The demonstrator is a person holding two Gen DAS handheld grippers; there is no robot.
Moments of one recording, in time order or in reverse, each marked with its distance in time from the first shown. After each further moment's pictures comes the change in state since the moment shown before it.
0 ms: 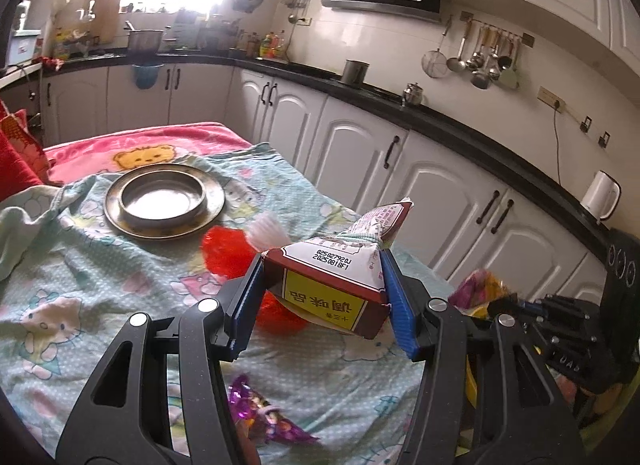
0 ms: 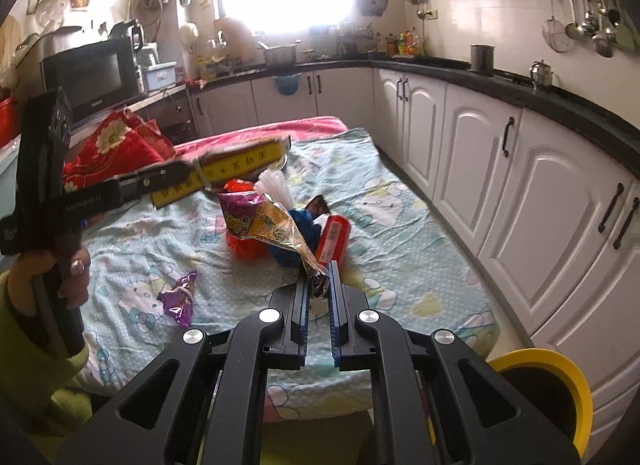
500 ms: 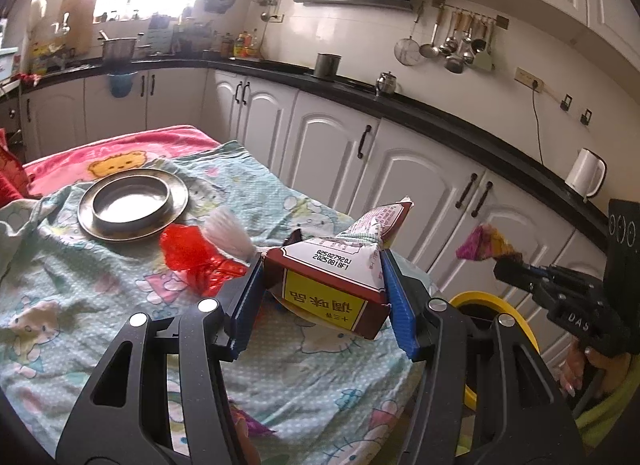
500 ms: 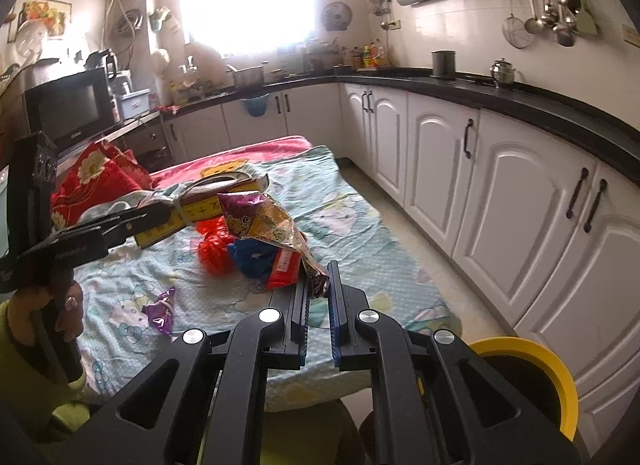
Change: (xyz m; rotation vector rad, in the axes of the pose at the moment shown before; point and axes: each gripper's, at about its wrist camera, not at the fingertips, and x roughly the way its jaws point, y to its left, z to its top) left arm 0.002 -0.037 -0.008 0.067 0.017 -0.049; right arm -0.035 -0.033 -0.006 0.081 -0.055 -0.079
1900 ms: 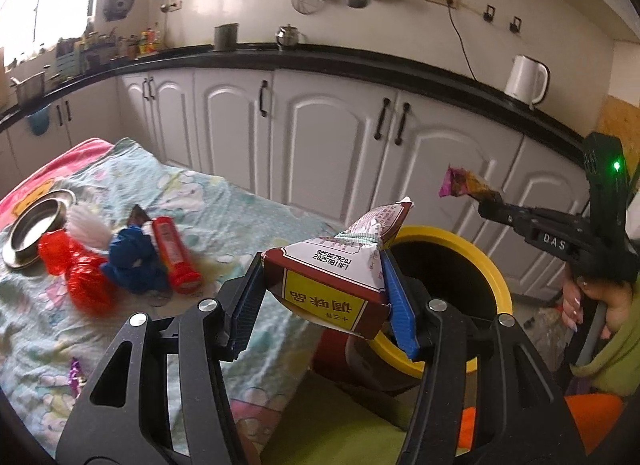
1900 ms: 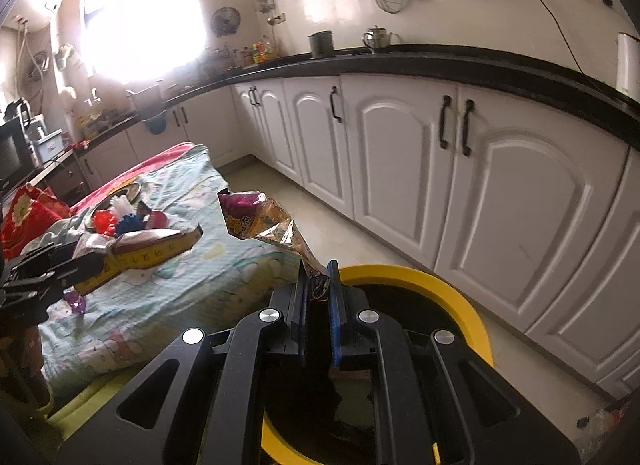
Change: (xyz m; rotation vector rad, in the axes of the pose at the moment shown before) left arm 0.046 -0.135 -0.048 0.271 0.141 -0.167; right arm -0.068 -0.129 -0.076 0.228 0.015 -0.267
